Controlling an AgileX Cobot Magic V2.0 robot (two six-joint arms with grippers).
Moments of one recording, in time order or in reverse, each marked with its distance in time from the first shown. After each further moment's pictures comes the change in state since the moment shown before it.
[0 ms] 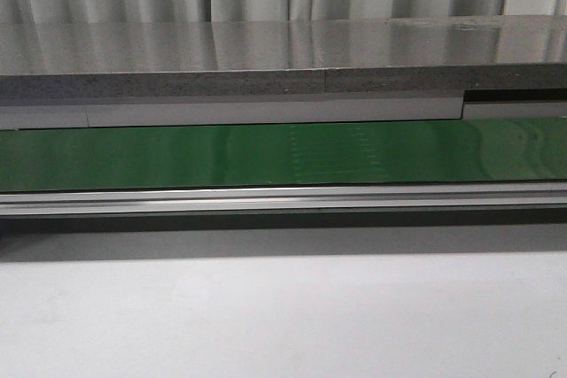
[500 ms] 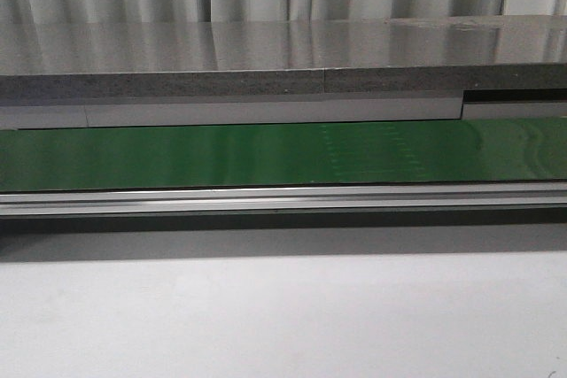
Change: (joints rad) left arm 0.000 0.000 0.000 0.000 0.000 0.000; right arm 0.099 -0.119 0.134 -0.191 -0.168 0.267
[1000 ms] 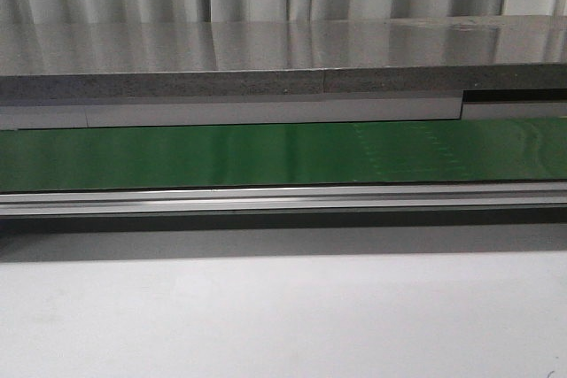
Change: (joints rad) left arm 0.000 0.000 0.000 0.000 0.000 0.000; right arm 0.105 -0.344 0.368 -0.138 -0.191 0.133
